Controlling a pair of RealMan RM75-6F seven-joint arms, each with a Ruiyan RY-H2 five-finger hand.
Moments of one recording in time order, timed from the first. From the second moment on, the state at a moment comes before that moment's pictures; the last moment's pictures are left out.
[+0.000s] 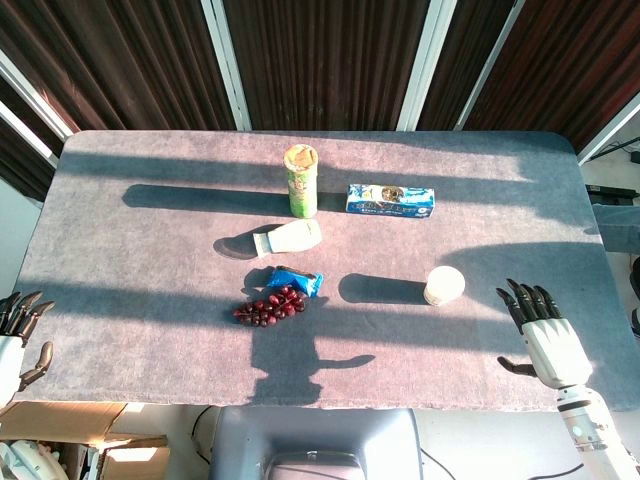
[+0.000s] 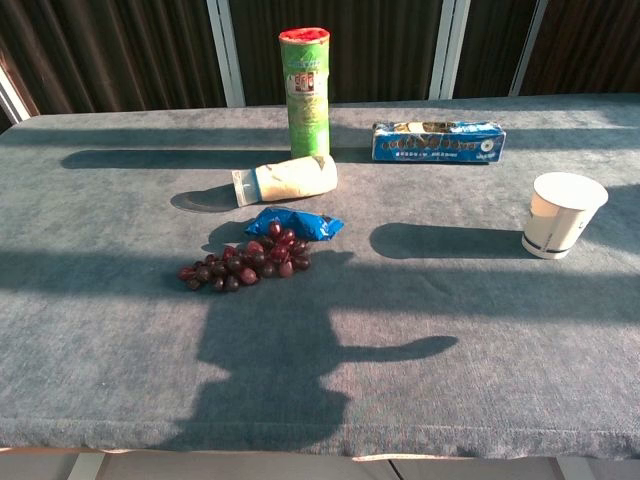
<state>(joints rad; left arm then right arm) -0.09 -1.11 -0.05 -1.48 1.53 1.53 -0.02 0.18 -1.14 0.00 -1.63 -1.51 1.35 -0.14</state>
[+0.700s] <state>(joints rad) -0.08 -1.07 -0.04 -1.54 1.49 1.50 -0.05 0.30 -1.20 0.07 -1.50 -1.40 1.09 0.11</state>
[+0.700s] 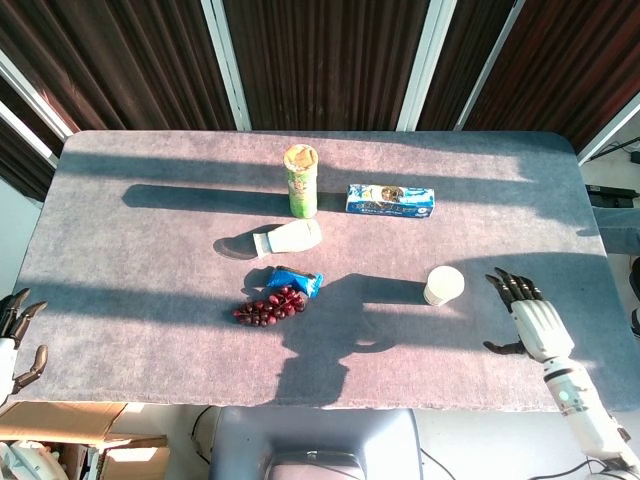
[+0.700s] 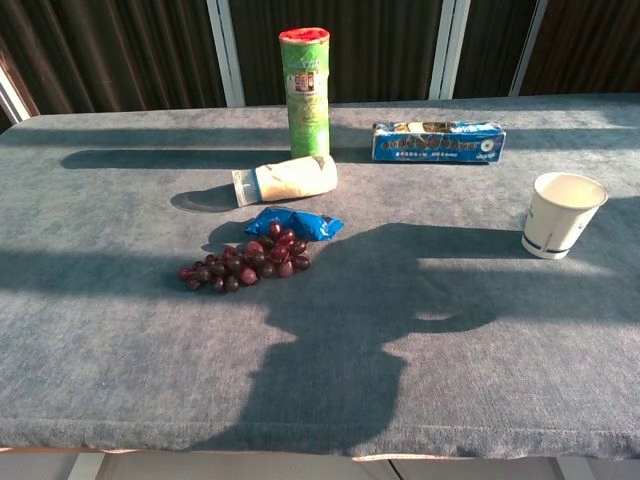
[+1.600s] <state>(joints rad) -0.05 -1.00 -0.02 -1.59 1.50 1.49 -0.18 0.46 -1.55 0.15 -1.10 -1.37 1.02 0.26</state>
